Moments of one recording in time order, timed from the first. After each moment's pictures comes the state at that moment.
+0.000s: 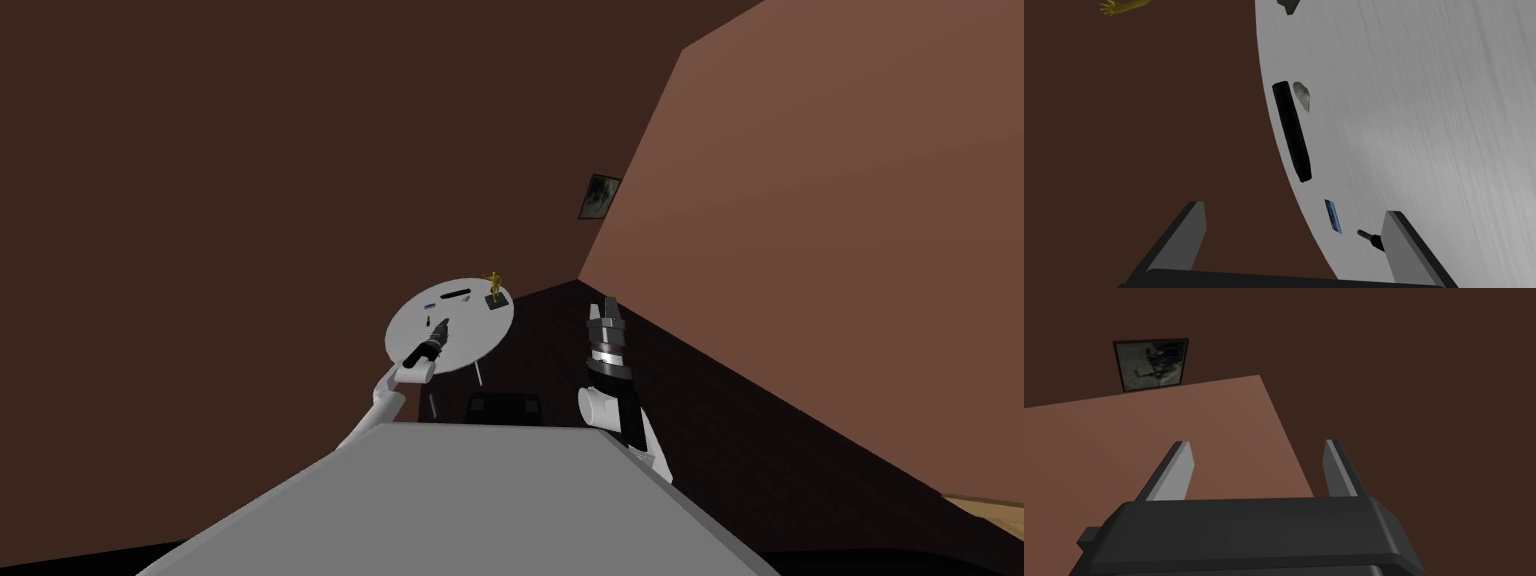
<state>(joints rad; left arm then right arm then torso) 0.08 0.30 -0.02 -1.35 0.14 0.11 0.00 0.53 -0.04 0.00 -2.20 -0.09 -0.44 0.11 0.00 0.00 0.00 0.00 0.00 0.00</state>
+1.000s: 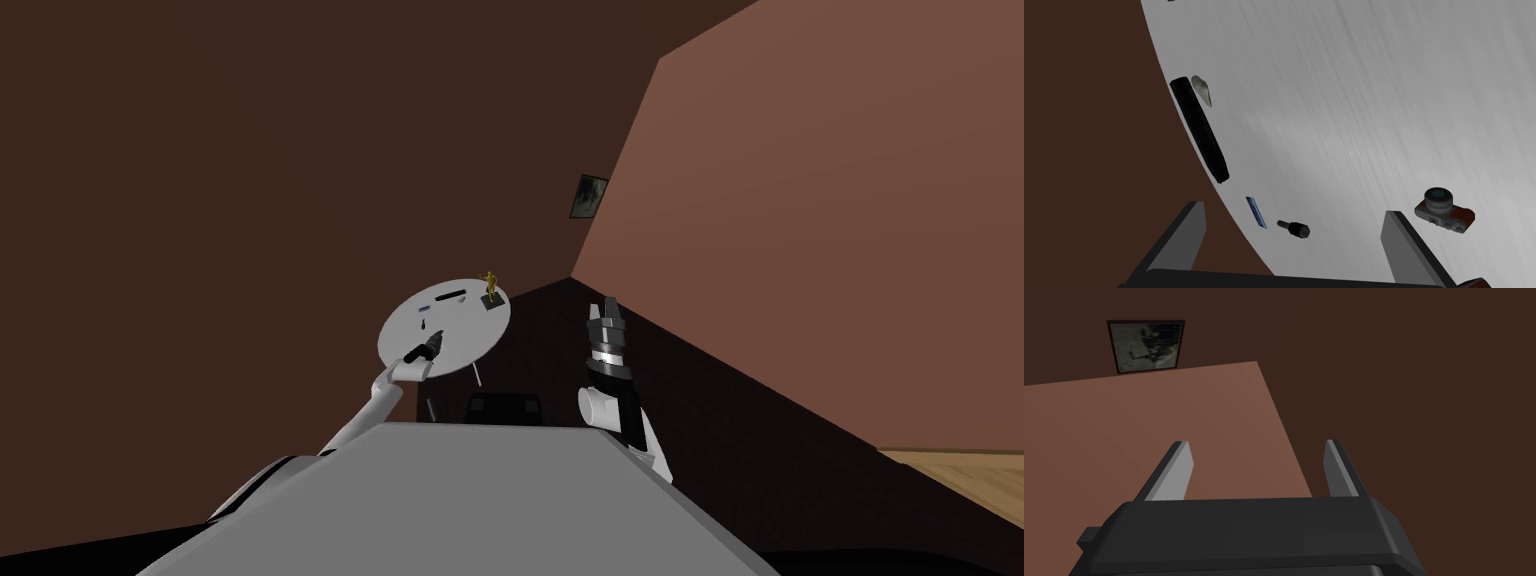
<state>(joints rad) -0.03 0.36 -0.03 -1.10 0.16 0.26 0.03 0.53 -0.04 0.00 -2.20 -0.09 -0.44 0.11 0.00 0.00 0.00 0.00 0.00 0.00</state>
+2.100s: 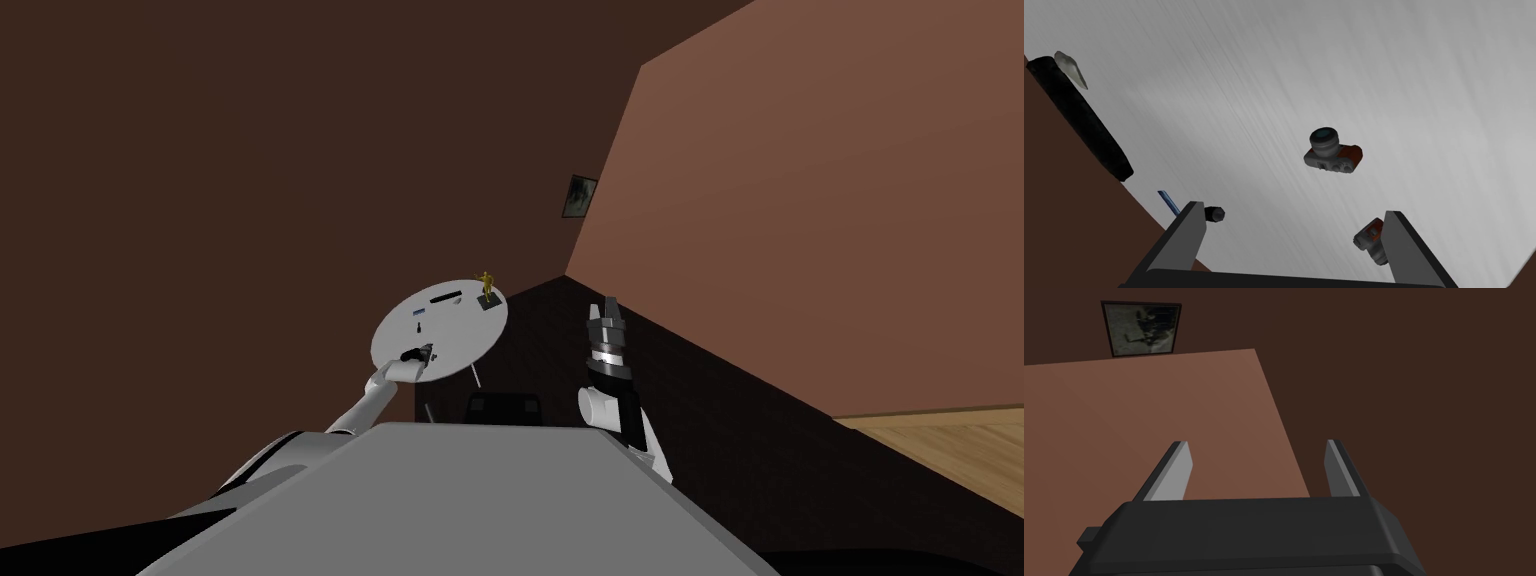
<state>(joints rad) -0.12 0.42 -0.04 -0.84 0.18 0.39 0.05 0.53 -0.04 0.00 -2.20 -0.09 -0.44 0.11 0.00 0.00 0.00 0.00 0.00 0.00</state>
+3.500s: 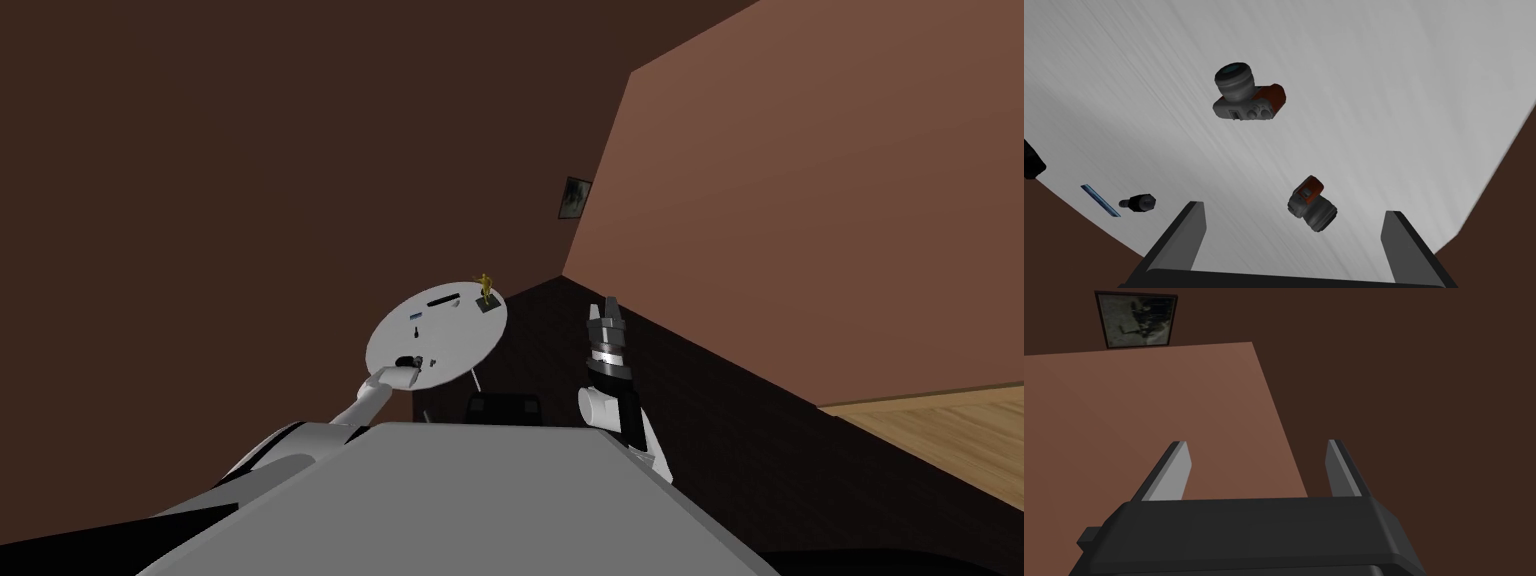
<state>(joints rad) -0.17 0.44 -0.03 -0.64 0.16 0.44 0.07 0.53 -0.04 0.00 -2.20 -0.09 -0.44 0.11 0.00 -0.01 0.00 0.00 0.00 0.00</state>
